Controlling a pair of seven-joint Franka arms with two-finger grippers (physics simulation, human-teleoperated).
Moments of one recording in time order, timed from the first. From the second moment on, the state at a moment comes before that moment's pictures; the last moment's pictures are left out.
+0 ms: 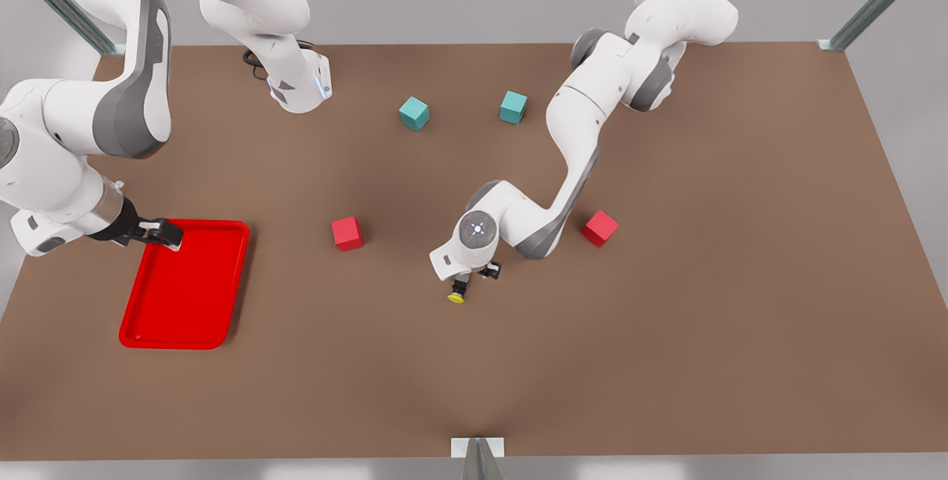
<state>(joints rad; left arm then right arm) -0.71 1.13 -0.02 -0.81 -0.09 1.93 -0.34 -0.08 0.25 0.06 -1.39 -0.08 1.65 0.06</state>
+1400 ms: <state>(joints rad) -0.80 1.13 0.20 -0.84 -0.29 2.13 -0.32 -0.08 0.33 0.06 -1.40 -0.09 1.68 -0.09</state>
